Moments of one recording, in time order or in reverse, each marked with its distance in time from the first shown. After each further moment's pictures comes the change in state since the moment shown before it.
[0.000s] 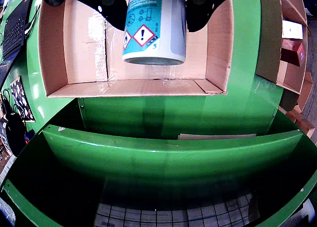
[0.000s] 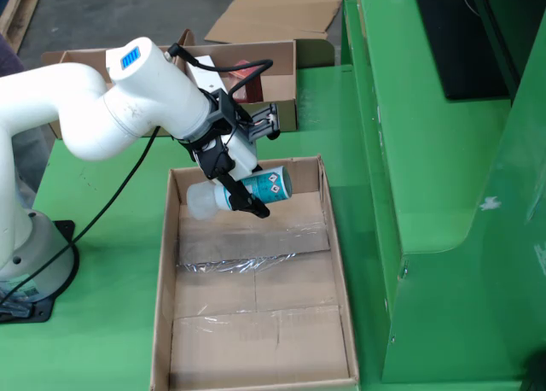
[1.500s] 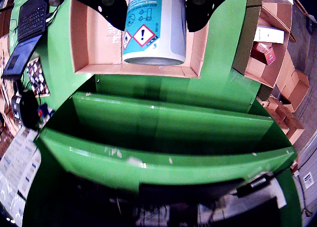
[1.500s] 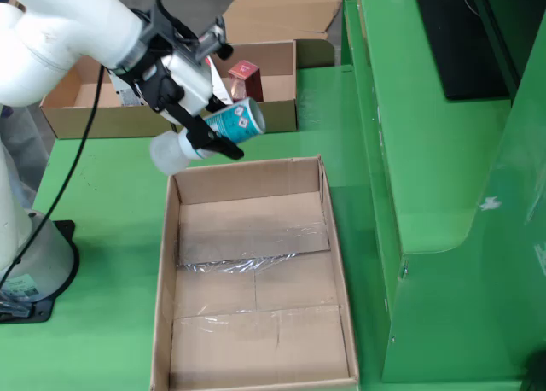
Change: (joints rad) arm 0.077 0.097 0.690 -0.678 -0.054 -0.029
